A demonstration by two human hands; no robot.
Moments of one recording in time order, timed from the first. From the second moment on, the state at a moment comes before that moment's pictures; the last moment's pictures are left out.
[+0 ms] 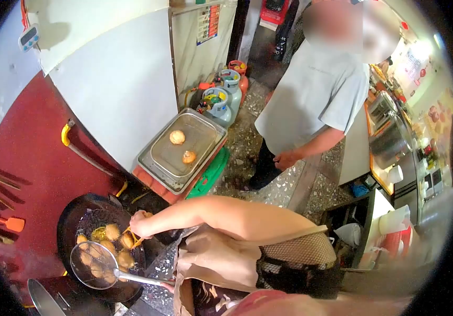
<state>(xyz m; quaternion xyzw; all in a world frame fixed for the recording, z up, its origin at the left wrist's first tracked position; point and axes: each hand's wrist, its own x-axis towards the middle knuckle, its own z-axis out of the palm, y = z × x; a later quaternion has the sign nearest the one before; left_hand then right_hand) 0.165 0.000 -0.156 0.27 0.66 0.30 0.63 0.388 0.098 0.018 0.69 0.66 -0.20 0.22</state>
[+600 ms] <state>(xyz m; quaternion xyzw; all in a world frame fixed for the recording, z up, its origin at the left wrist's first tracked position) 0.173 0.008 -0.152 0.29 0.66 0.28 0.64 0.389 0.087 0.037 0.70 0.66 -0.19 0.20</state>
